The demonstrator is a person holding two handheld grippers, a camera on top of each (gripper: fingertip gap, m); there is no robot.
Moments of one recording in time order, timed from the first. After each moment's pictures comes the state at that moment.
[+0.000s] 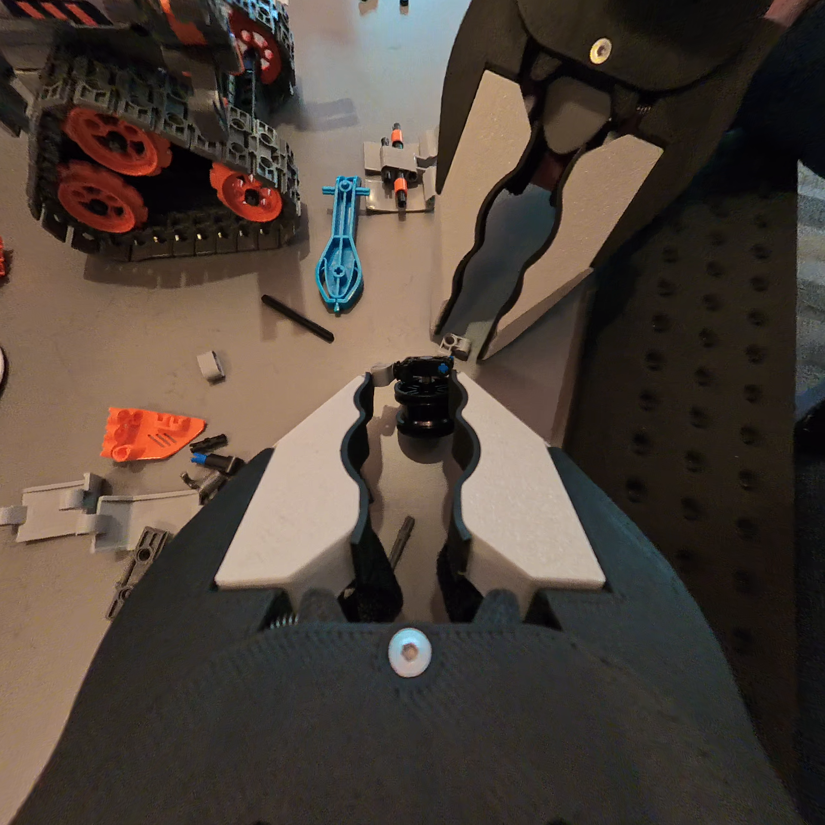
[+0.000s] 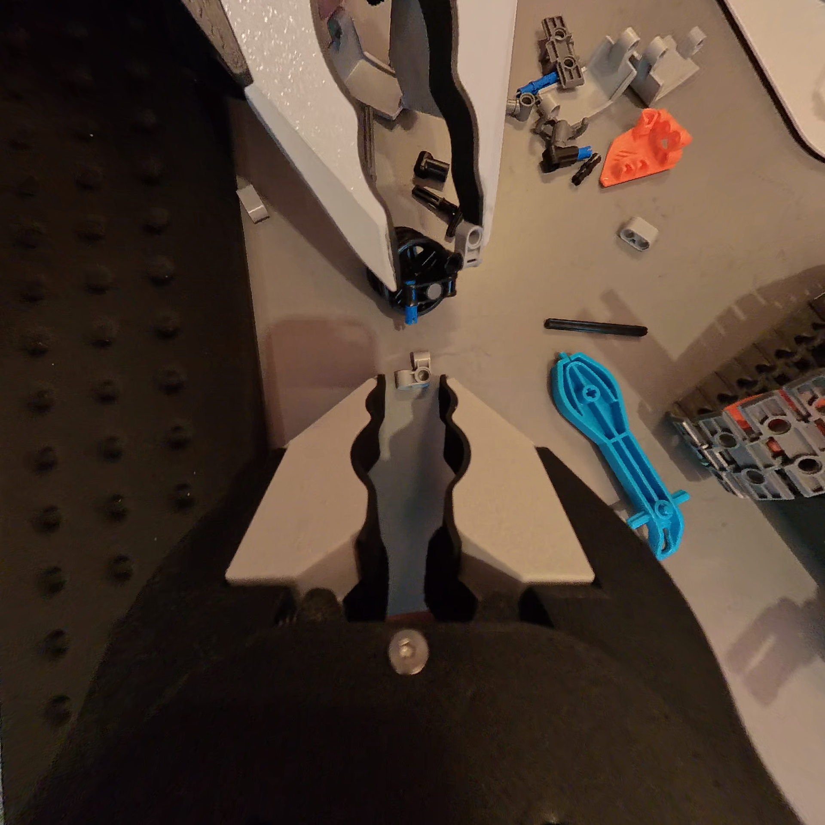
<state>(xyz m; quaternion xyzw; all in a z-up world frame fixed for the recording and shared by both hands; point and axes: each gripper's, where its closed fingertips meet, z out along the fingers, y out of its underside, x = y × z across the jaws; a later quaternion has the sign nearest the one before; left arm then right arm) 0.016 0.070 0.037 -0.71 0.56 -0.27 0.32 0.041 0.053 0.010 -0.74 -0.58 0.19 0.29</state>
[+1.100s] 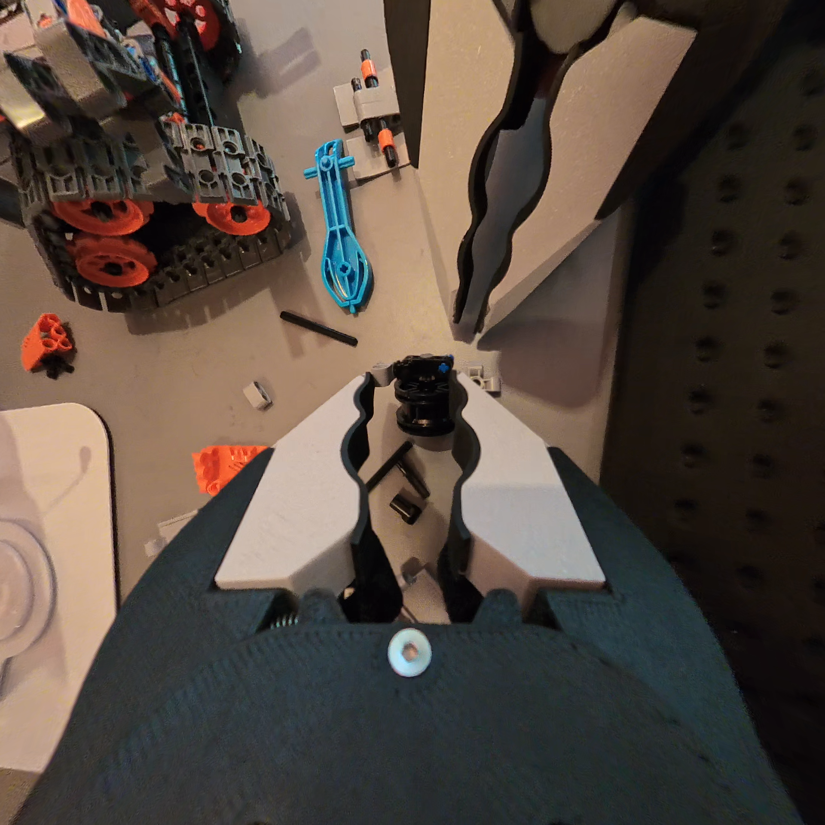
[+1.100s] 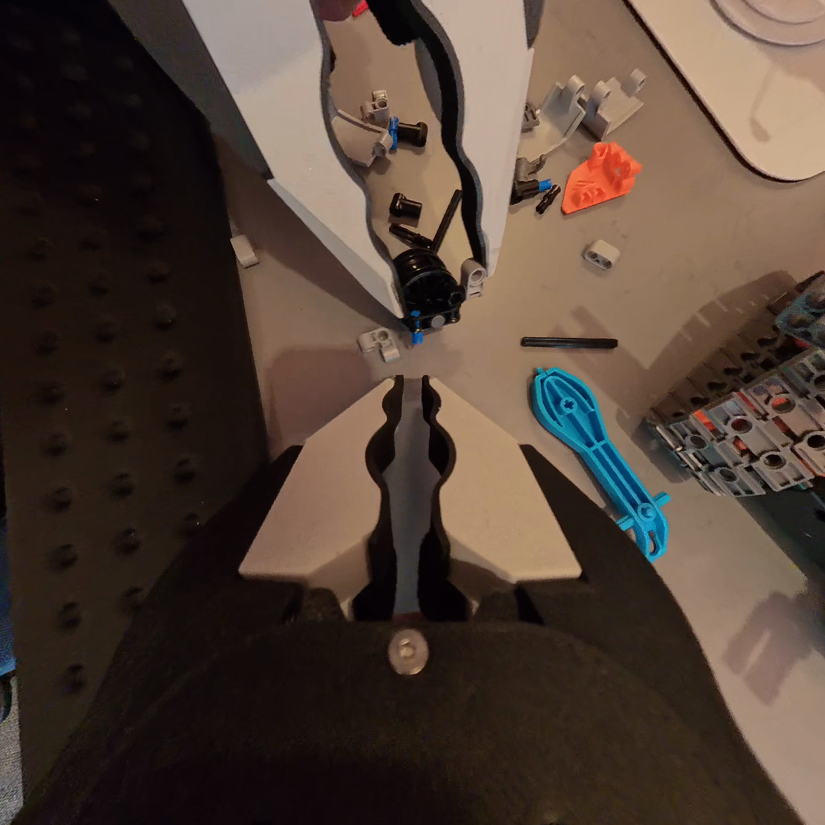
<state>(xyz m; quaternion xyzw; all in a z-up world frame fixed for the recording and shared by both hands) 0.017 0.082 0.035 -0.67 0.68 -0.14 0.28 0.035 0.061 0.021 -0.75 -0.55 0.20 0.31</state>
